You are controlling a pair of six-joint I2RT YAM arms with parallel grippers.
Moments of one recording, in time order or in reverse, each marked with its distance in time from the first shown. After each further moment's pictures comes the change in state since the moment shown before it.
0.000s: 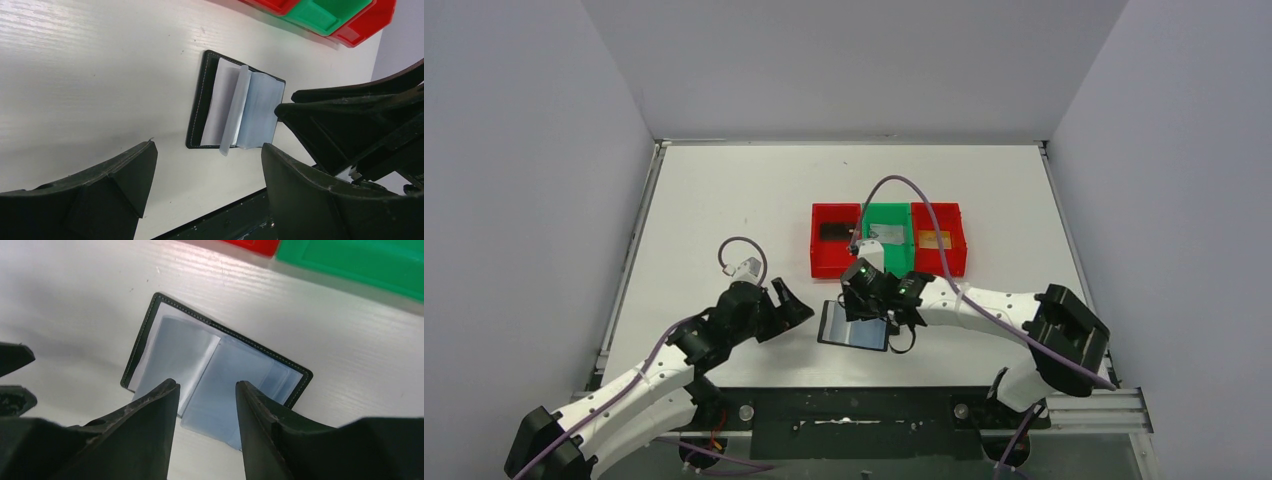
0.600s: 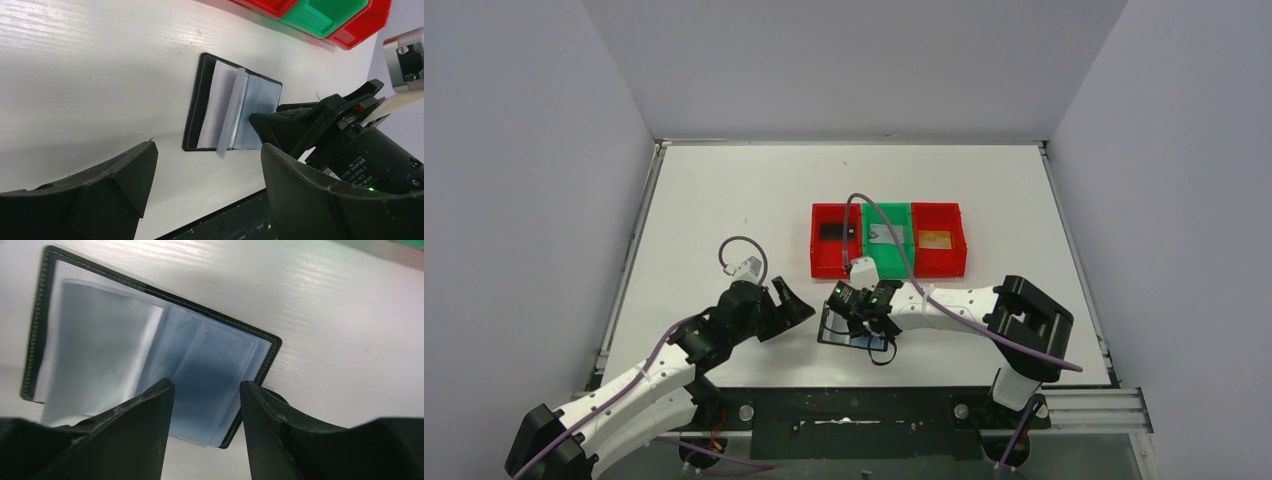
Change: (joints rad) left arm 0.000 0.014 -0.001 0.029 0.001 -0.012; right arm 0.105 0.200 0.127 -0.249 0.223 0.079
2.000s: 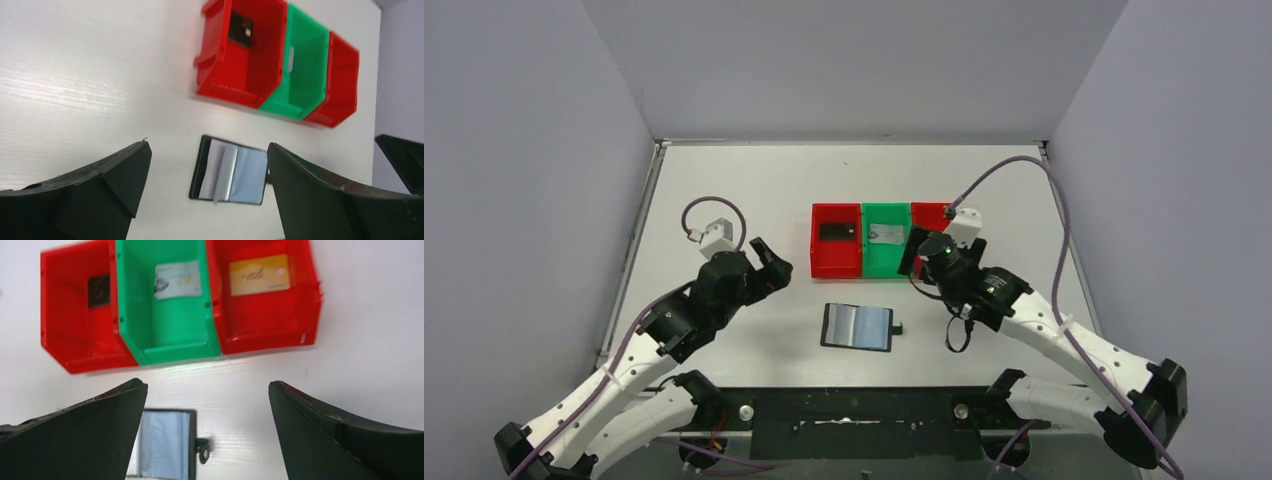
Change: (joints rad) left arm 0.000 -0.023 0.334 -0.298 -0.307 0.108; right arm -0.293 -0.599 -0.138 0.037 0.140 -0.019
